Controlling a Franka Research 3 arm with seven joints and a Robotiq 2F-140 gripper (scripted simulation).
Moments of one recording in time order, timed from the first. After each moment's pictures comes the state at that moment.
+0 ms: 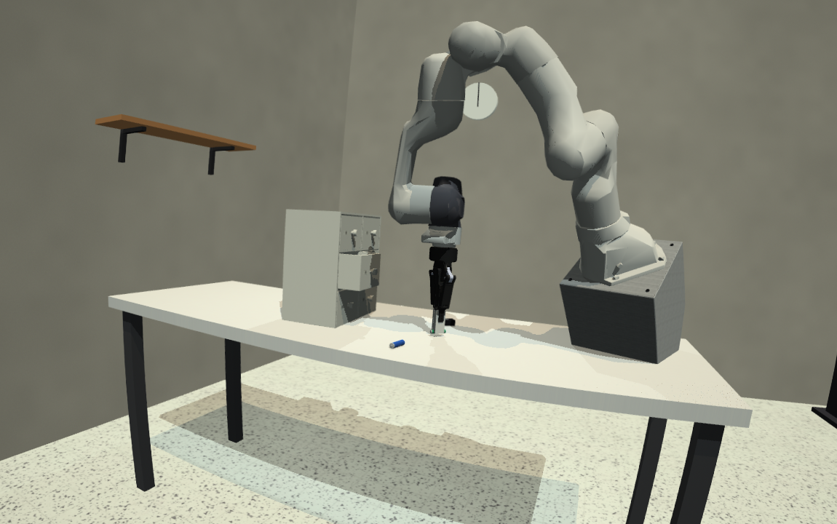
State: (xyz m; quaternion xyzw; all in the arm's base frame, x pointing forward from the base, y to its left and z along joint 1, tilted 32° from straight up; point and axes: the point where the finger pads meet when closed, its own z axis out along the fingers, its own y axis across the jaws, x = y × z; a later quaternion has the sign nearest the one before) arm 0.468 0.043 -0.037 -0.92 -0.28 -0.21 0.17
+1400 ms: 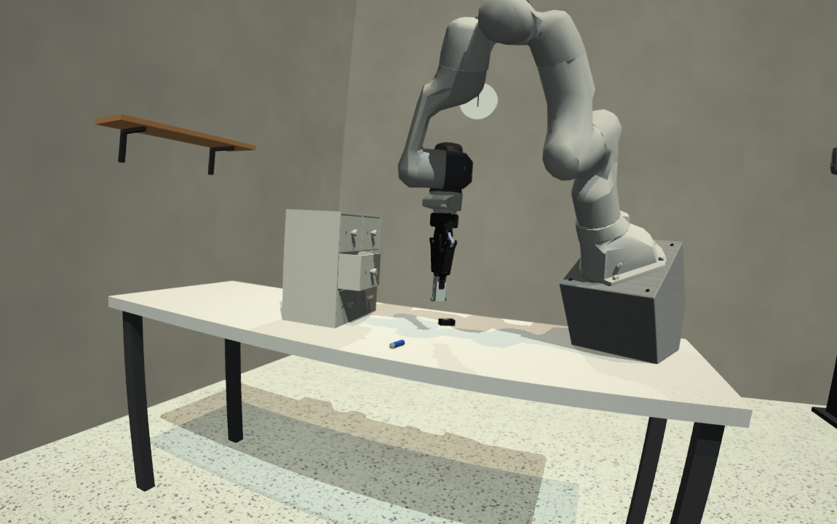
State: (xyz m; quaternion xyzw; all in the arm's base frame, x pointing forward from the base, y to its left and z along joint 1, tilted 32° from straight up) arm 0.445 0.006 0.042 -0.92 -0.28 -0.22 0.18
